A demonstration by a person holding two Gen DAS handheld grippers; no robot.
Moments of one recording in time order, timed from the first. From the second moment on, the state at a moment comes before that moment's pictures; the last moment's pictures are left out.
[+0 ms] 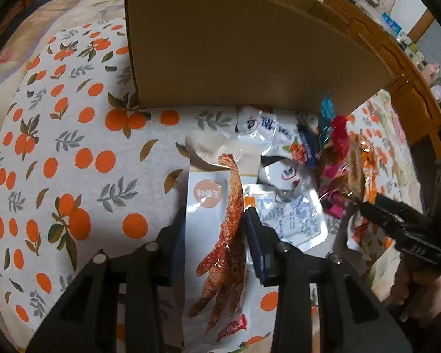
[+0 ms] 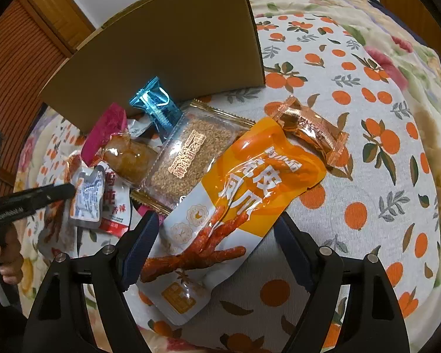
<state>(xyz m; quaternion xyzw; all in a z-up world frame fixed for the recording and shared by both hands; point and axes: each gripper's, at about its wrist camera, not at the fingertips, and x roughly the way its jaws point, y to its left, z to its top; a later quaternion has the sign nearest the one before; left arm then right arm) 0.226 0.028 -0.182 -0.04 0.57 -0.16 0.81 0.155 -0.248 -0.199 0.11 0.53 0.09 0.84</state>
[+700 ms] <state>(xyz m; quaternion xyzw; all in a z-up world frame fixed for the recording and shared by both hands) 0.203 0.051 -0.145 -0.03 0.54 -0.18 0.82 0.161 -0.276 -0.197 0.16 0.53 0.08 0.83</state>
